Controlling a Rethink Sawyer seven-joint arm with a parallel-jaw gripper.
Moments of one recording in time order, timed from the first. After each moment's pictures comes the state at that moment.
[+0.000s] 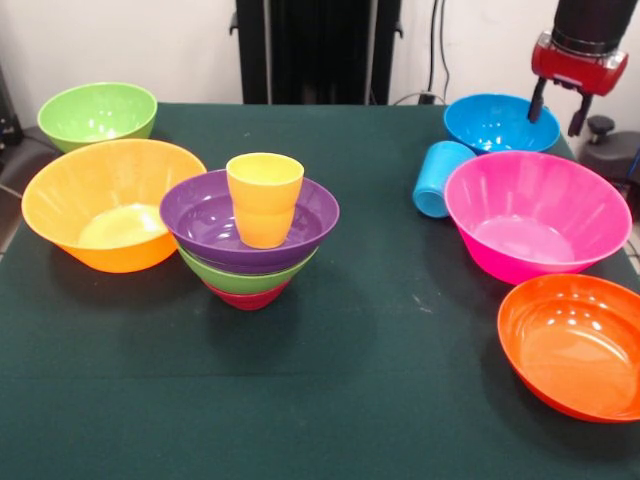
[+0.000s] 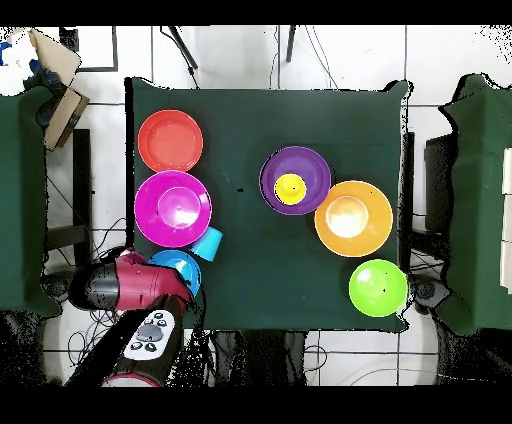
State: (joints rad) arm 0.37 -0.59 -0.12 1.94 0.40 0.26 2.33
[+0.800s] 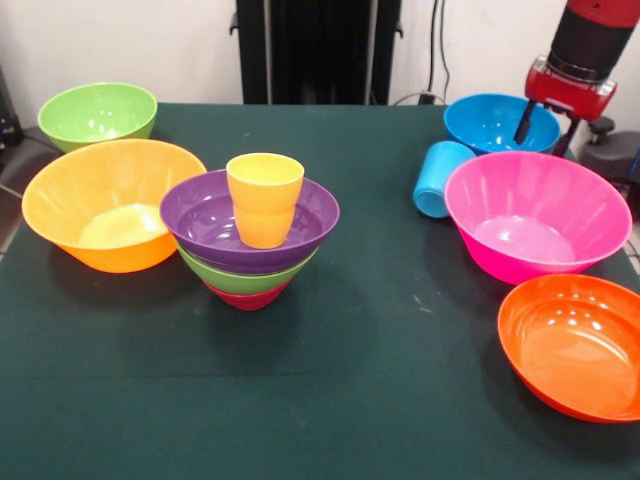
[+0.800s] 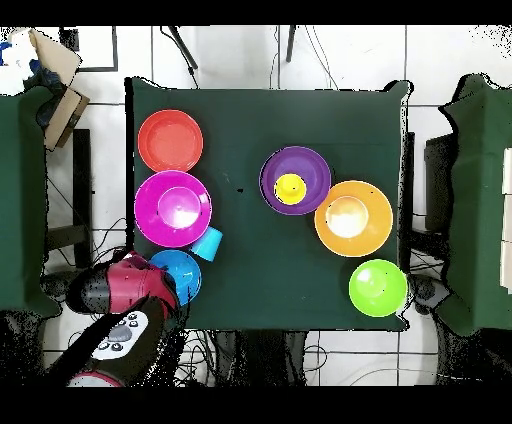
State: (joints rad) arm 0.53 -0.44 -0.26 1.85 0.41 0.24 2.33
